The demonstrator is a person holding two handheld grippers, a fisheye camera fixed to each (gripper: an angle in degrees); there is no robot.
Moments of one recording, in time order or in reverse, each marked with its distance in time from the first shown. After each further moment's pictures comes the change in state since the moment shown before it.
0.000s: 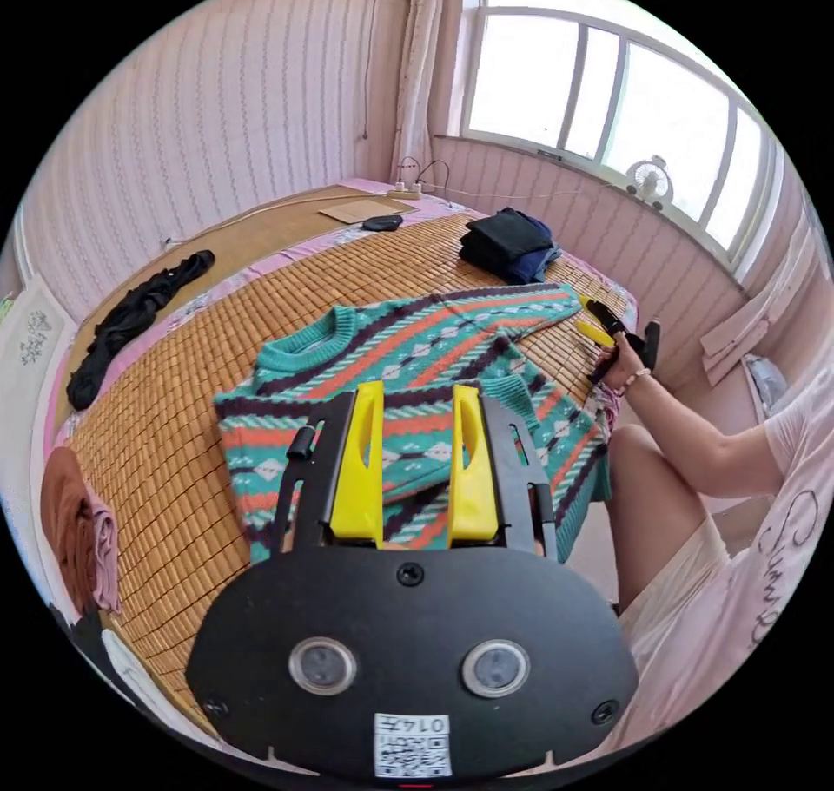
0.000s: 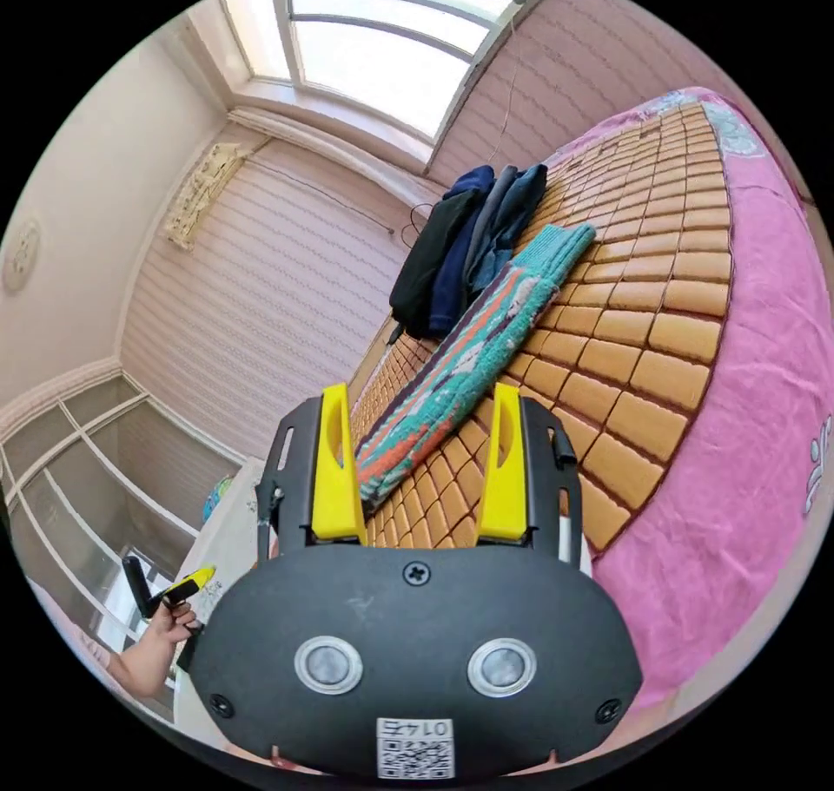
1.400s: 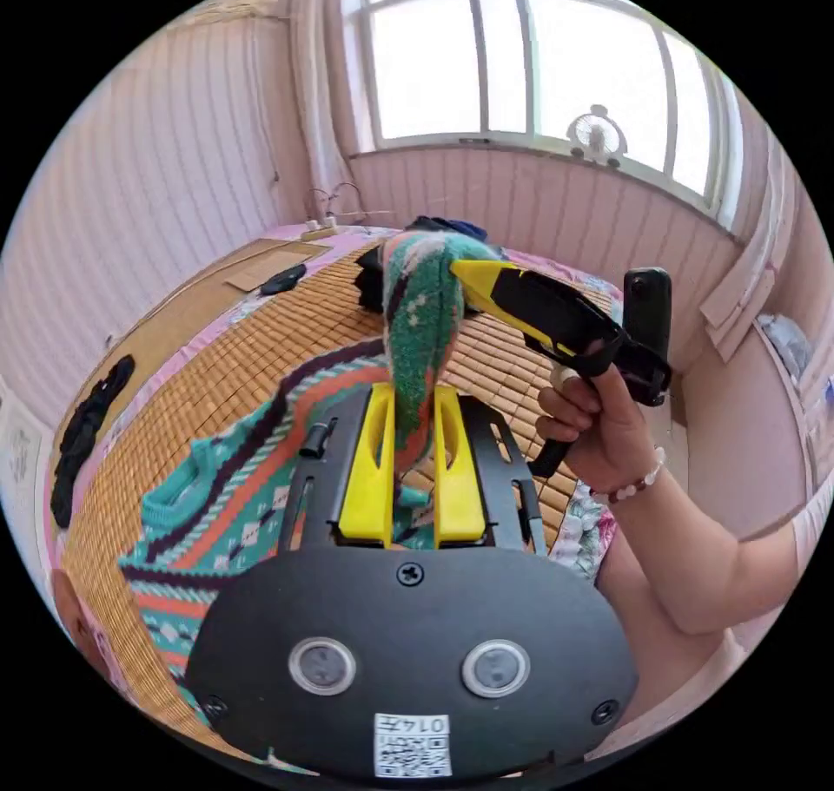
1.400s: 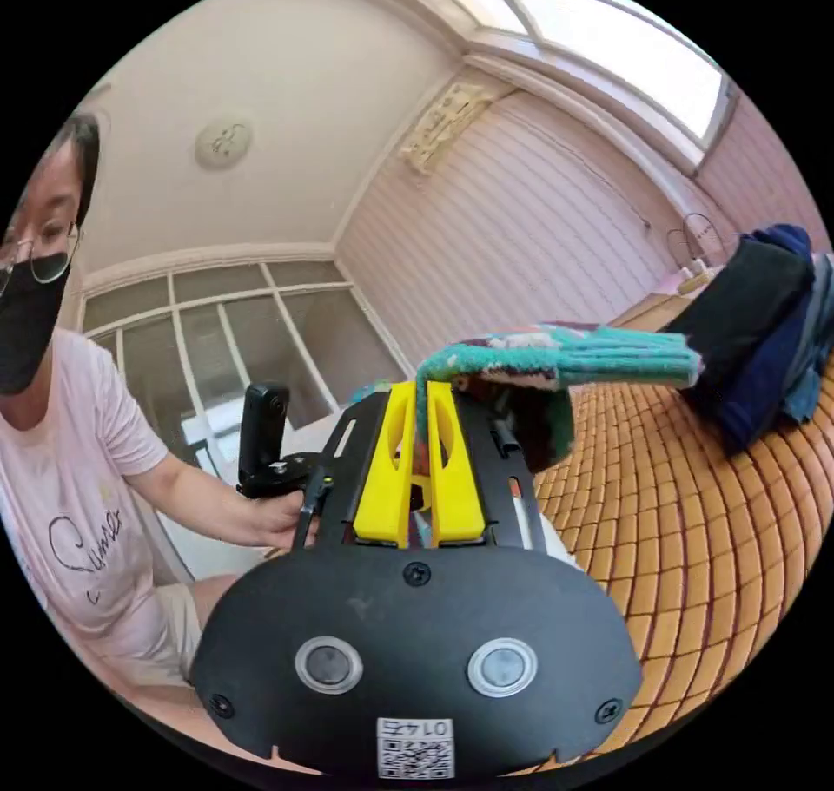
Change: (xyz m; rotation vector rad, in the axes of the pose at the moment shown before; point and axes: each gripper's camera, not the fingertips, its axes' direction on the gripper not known) left arm 0.146 -0.125 0.092 0.131 -0.096 0.064; right arm -0.139 -0.046 -0.043 -0.359 -0.728 -0.728
